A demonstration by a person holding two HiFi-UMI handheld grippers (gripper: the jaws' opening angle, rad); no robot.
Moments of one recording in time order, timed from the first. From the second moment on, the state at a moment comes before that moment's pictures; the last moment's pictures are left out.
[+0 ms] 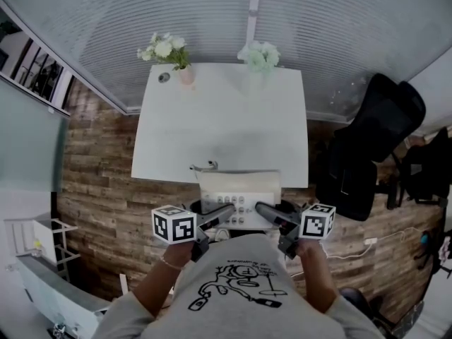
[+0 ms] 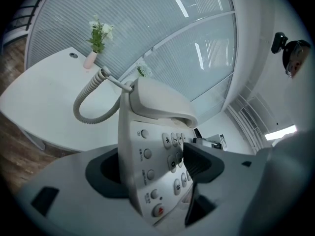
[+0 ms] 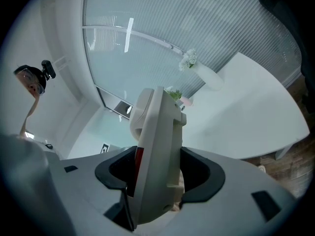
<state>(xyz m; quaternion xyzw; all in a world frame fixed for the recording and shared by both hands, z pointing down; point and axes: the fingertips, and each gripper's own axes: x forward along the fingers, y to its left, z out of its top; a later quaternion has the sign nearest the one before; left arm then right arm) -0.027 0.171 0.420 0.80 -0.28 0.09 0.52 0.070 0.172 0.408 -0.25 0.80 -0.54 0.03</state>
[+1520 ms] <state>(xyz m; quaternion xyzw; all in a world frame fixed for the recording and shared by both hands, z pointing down) 0.005 0.042 0.427 0.79 -0.31 0.08 0.53 0.102 0.041 0.421 -0.22 0.79 -0.57 0.01</state>
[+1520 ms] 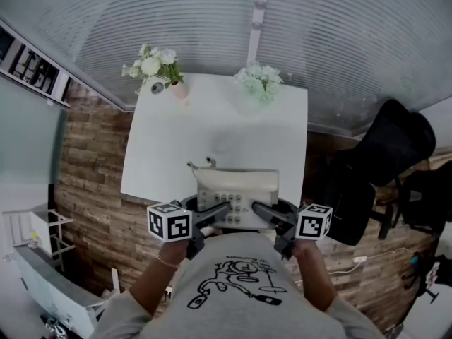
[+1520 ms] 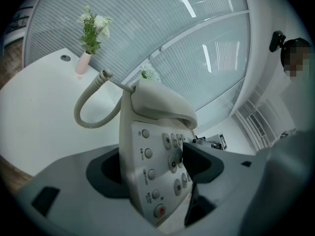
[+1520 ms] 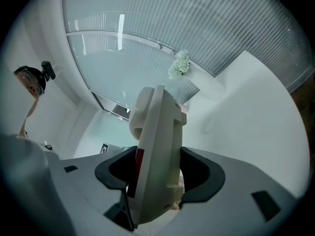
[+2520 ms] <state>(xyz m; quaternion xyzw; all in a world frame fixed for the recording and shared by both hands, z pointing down) -0.005 0.007 0.427 0.80 -0.29 0.09 0.52 0.092 0.012 0.421 -0.24 0.79 -0.57 0.01</state>
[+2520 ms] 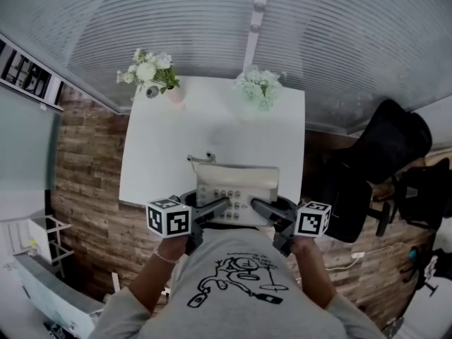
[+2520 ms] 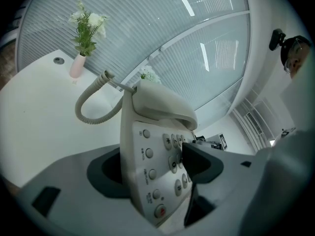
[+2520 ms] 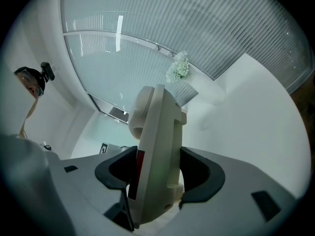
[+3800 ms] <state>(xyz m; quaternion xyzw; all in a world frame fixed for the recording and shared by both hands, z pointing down) -0.026 -0.022 0.490 0.78 -0.25 0.13 0.55 0.071 -0.015 0.481 -0.26 0.77 -0.58 -0.01</state>
